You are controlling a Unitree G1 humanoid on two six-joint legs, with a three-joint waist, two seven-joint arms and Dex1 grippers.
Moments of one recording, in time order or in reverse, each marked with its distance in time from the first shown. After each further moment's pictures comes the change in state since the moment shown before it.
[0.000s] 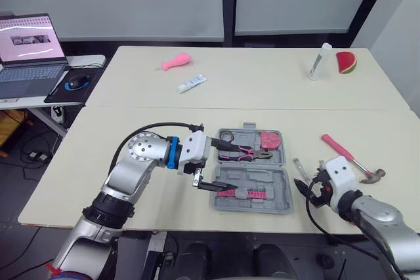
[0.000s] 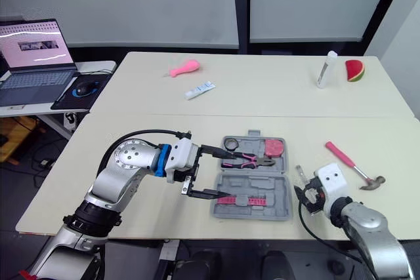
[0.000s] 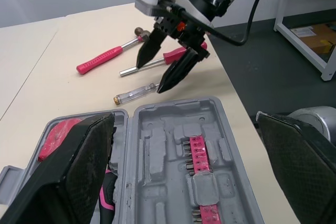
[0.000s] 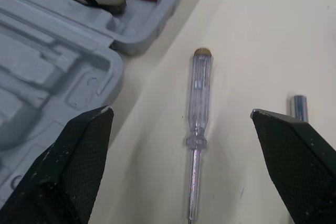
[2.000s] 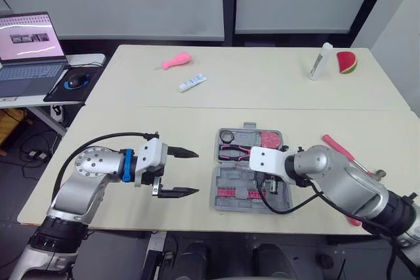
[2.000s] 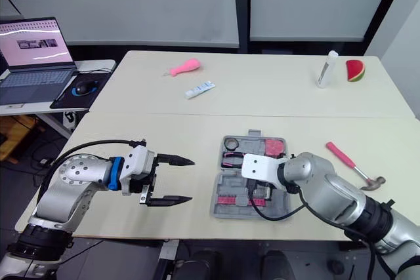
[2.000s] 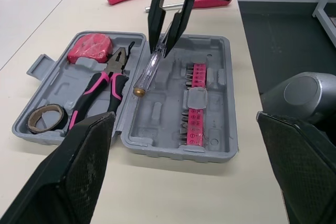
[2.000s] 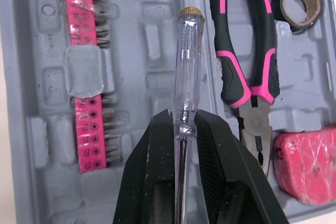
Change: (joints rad) left arm 0.226 0.211 0.201 -0.048 -0.065 0.028 -0.014; right arm -0.756 -0.263 0.799 -0.059 -0.214 0.214 0.397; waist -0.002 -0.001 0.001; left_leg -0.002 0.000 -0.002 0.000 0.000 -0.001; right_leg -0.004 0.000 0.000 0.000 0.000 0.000
